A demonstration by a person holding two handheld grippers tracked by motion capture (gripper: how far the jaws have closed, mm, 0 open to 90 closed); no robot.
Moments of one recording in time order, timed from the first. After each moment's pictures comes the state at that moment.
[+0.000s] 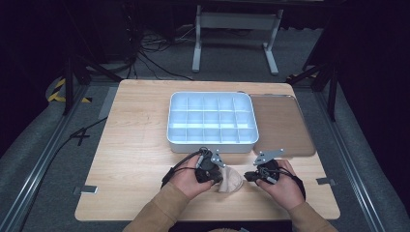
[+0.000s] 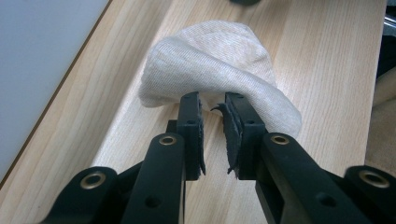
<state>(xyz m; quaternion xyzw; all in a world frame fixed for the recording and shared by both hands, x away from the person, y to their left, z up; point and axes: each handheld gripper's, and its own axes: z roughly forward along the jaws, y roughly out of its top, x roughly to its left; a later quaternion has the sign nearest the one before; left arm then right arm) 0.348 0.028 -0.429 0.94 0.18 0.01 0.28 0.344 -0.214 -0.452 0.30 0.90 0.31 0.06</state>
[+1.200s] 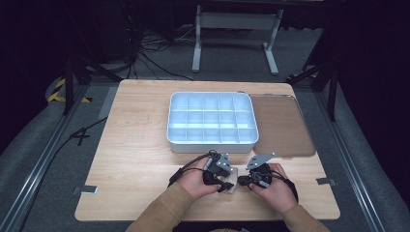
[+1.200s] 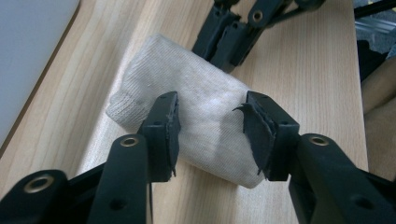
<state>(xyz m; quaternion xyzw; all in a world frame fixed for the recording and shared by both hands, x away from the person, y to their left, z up) 0.352 0.007 -0.448 0.94 0.11 -0.01 0.33 0.339 -0.197 -0.461 0.29 0.90 0.31 0.04</state>
